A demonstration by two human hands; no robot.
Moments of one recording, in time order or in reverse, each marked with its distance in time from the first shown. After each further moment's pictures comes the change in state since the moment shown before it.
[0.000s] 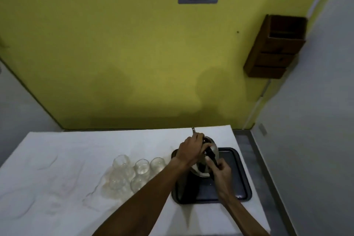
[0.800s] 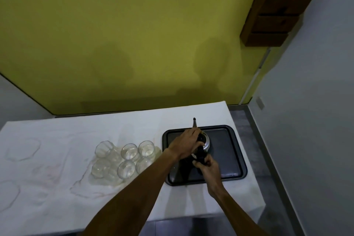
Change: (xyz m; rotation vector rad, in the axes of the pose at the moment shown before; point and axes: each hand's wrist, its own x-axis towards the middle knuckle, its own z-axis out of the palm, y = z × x) left_hand 0.005 -0.022 0.084 -0.047 -0.321 0.092; right_hand 0.025 0.107 -0.023 -0.051 -0.056 0.238
